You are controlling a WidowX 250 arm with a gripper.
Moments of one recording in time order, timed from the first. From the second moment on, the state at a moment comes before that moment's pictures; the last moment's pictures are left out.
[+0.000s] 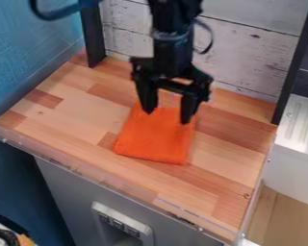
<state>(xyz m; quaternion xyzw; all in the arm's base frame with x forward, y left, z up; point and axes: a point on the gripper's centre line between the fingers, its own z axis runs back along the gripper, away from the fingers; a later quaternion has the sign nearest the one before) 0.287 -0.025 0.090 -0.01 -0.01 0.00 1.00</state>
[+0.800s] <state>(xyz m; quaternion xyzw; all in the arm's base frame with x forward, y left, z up) 0.303 -0.061 0.134 0.01 -0.01 -0.03 1.00</state>
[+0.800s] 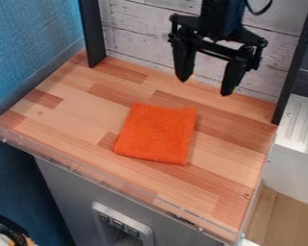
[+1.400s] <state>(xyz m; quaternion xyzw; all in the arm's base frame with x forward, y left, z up) 0.301 -0.067 0.135 0.00 0.01 -0.01 1.00</state>
